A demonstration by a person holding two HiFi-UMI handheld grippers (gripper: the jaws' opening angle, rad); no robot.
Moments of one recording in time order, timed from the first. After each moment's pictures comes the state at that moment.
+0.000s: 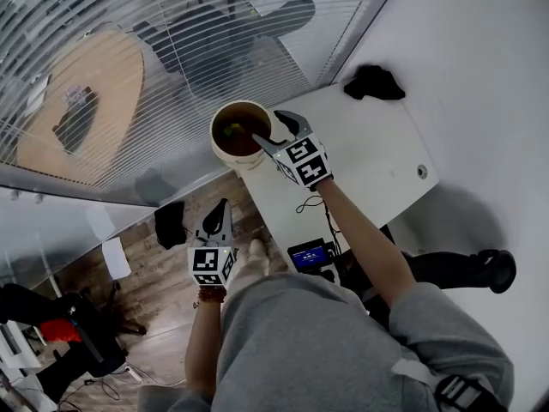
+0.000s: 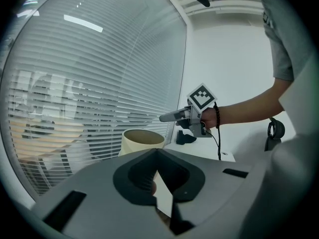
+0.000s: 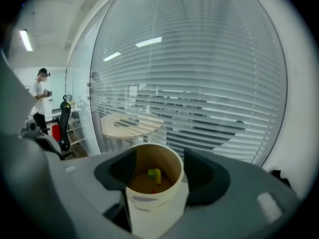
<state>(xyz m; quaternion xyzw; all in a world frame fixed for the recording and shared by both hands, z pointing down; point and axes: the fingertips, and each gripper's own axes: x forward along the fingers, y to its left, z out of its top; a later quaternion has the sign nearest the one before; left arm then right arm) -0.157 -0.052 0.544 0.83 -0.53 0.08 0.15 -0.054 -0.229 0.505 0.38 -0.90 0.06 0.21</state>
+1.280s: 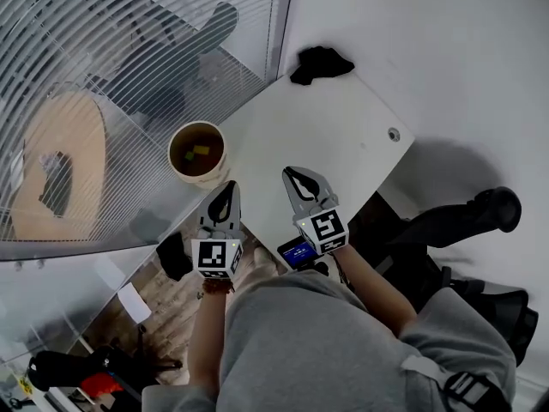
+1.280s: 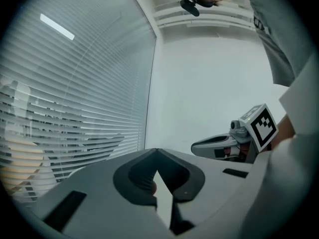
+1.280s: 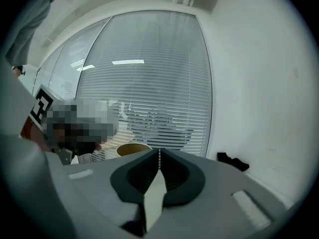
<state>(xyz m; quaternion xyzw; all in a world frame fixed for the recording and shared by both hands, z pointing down) -0.027 -0.090 0.454 0.91 -0.40 0.04 0.05 0.090 -0.079 0.467 0.57 -0.82 0.03 0.09</state>
